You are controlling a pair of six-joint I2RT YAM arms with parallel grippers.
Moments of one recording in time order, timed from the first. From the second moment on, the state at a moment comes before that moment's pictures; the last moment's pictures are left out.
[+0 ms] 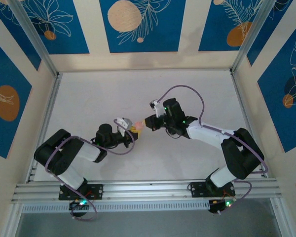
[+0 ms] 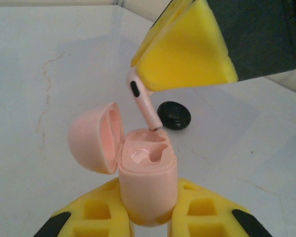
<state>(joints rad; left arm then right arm) -0.57 1.61 0.32 1.06 0.50 -0.18 0.63 1.51 0.85 0.06 -0.42 0.34</state>
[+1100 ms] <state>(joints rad) -0.57 1.52 0.32 1.02 0.50 -0.20 0.67 1.45 0.84 0.10 -0.41 0.25</state>
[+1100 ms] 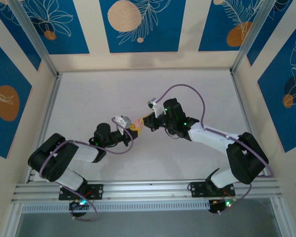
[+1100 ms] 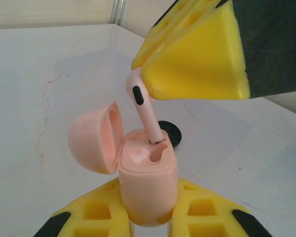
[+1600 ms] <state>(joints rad) -0.57 1.46 0.32 0.96 0.50 -0.20 0.67 1.43 0.81 0.09 -0.42 0.22</state>
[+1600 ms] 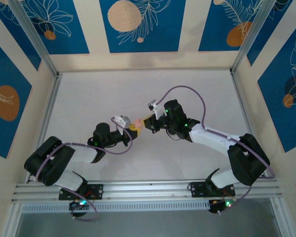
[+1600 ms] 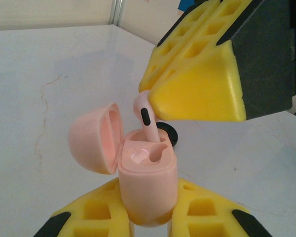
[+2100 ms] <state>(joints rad) -0.57 1.43 0.32 0.95 0.54 -0.20 0.66 1.41 0.79 0.11 -0.49 0.19</state>
